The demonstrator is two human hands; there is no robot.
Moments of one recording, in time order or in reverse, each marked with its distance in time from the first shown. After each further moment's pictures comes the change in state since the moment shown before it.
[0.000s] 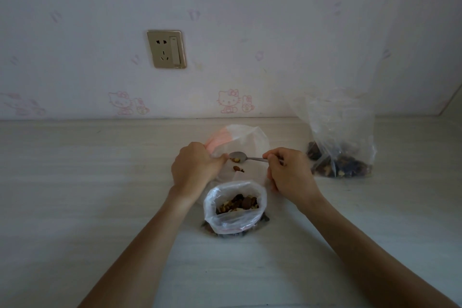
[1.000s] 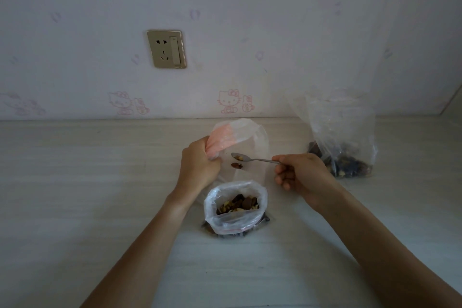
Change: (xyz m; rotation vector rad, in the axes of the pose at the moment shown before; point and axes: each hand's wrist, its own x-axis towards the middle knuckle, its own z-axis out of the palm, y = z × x) left_hand -0.003 -0.004 0.000 -0.345 -0.017 0.180; right_hand 0.007 0.005 -0.025 0.619 -0.157 0.410
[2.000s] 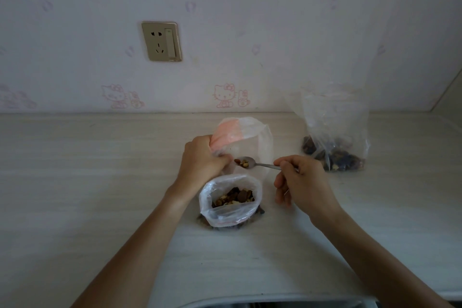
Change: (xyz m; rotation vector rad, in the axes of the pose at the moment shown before) left_hand -0.005 0.008 0.005 0.063 -0.100 -0.001; right_hand -0.040 0.020 0.000 -0.425 0.124 -0.269
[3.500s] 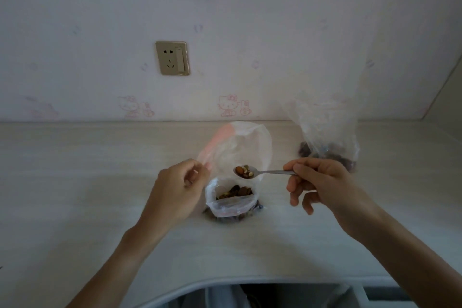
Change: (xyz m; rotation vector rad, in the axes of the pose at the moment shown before) left_hand -0.087 -0.009 -0.057 -0.007 0.084 0.116; right_hand -0.039 -0.032 -0.052 0.264 -0.241 -0.016
